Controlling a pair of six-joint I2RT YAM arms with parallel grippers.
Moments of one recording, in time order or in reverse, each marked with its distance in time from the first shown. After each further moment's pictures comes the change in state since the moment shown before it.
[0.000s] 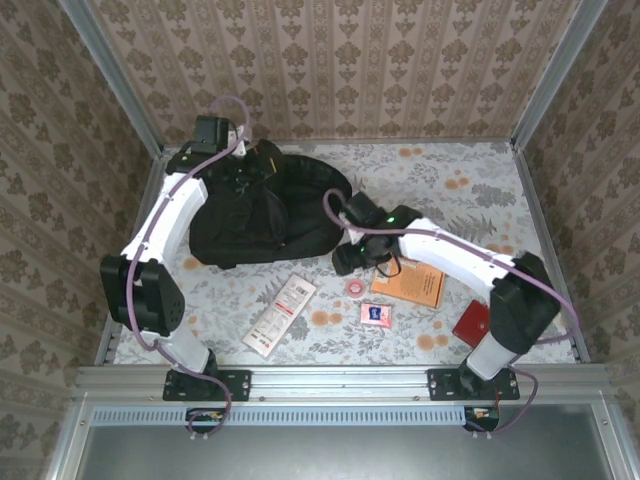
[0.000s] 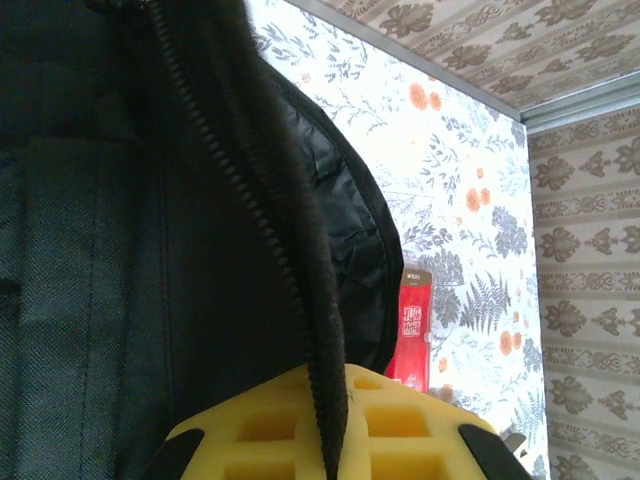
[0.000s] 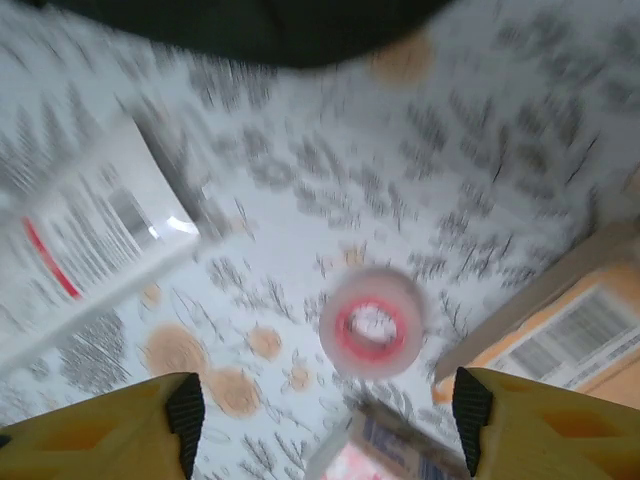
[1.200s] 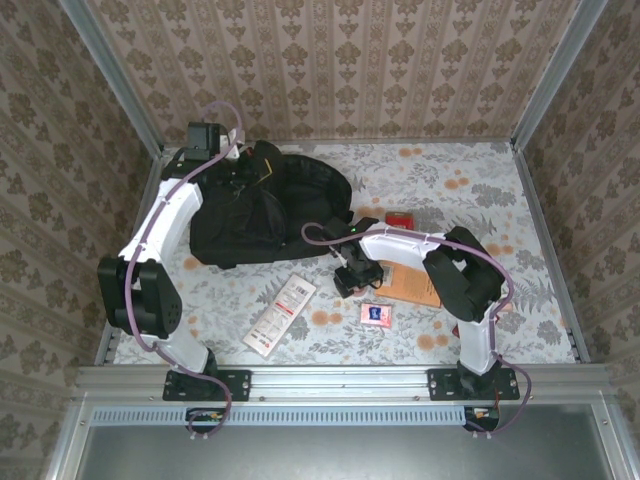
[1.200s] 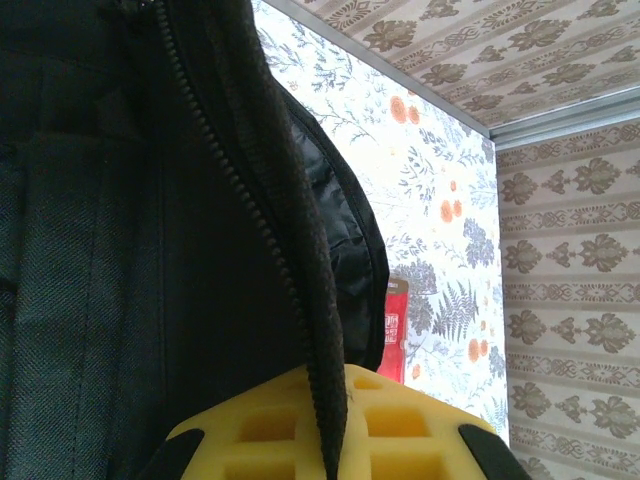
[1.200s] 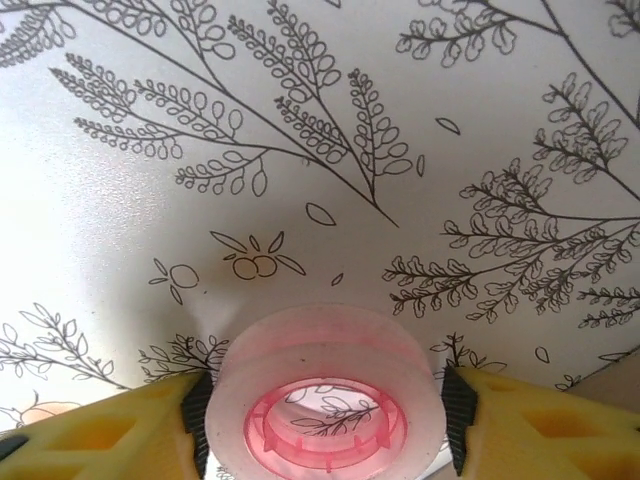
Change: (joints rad) left arm 0.051 -0.024 -0.080 0.097 0.085 -0.054; right arm 0.022 0.306 0.019 -0.025 0.078 -0.062
